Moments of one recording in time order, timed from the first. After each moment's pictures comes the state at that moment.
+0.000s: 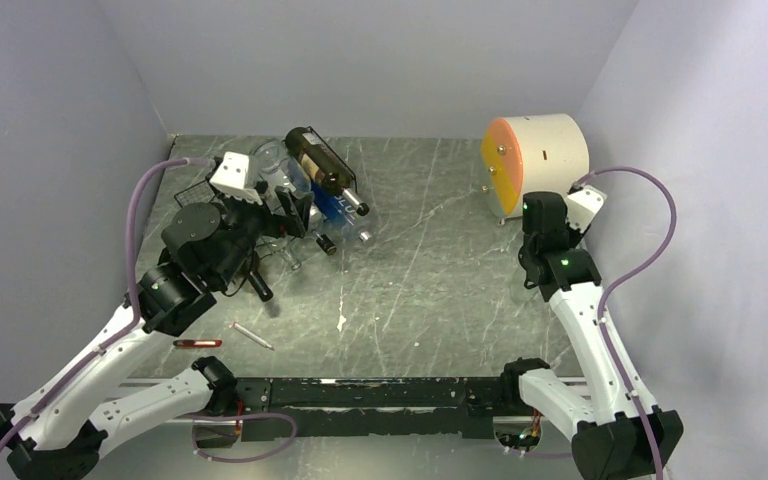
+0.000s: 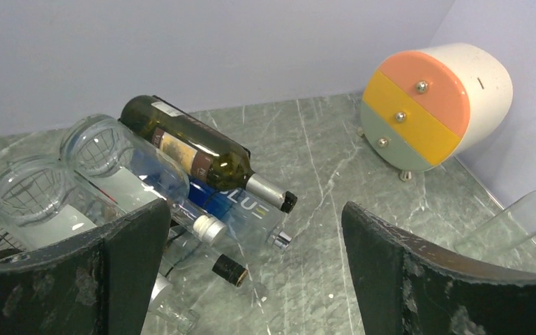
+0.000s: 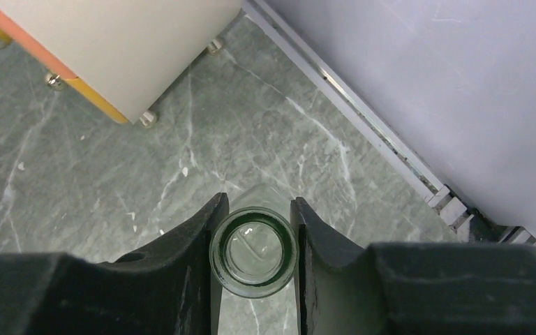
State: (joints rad) left arm -0.75 0.82 1.05 -0.23 -0.37 -0.19; right arm 0.16 0.95 0.94 -0.70 0.78 0.49
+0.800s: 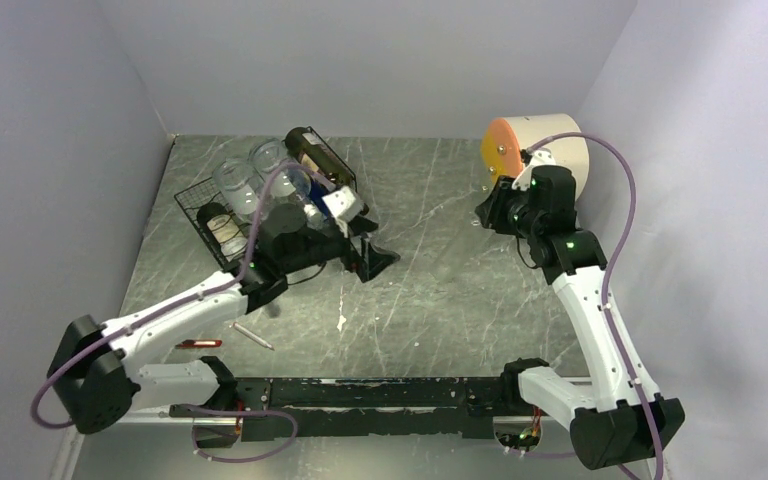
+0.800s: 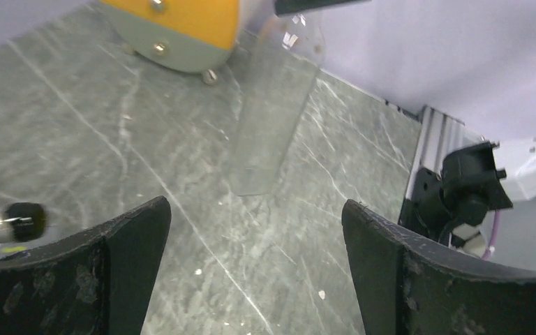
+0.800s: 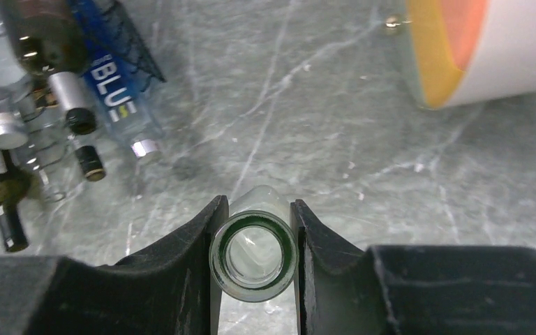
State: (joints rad) left arm -0.79 1.14 0.83 0.23 0.32 -0.20; right arm 0.16 1.03 1.11 -0.61 -0.04 0.27
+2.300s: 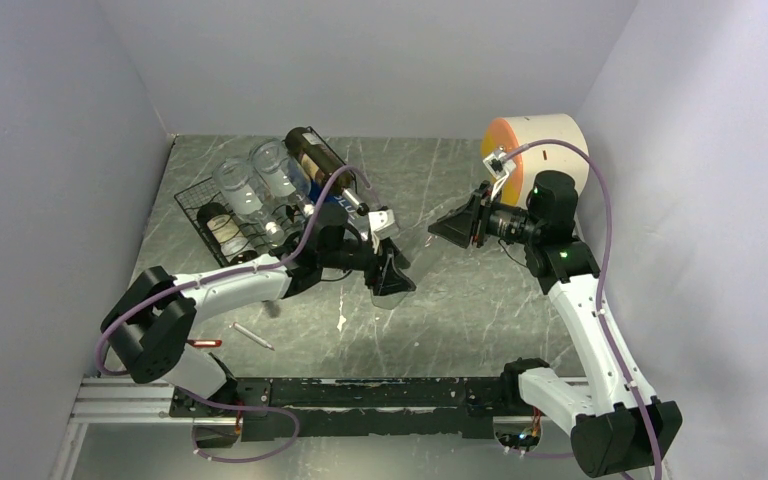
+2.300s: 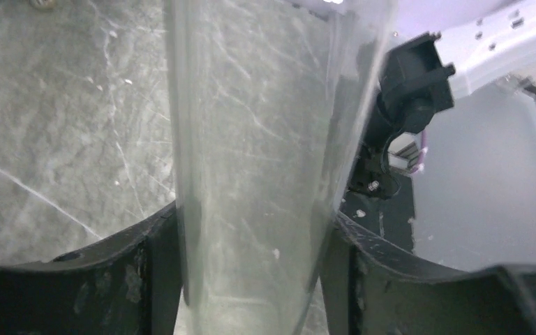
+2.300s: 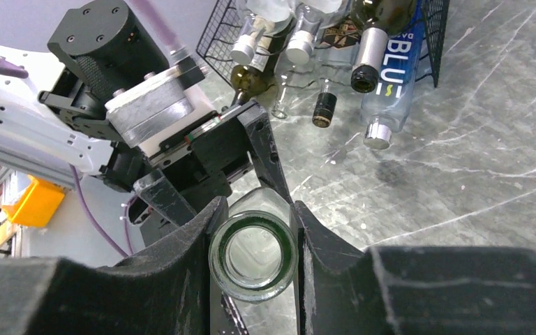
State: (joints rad) left arm -0.82 1.50 0.86 0.36 0.71 -0.17; right arm 0.16 0.99 0.98 -0.30 -0.91 0.24
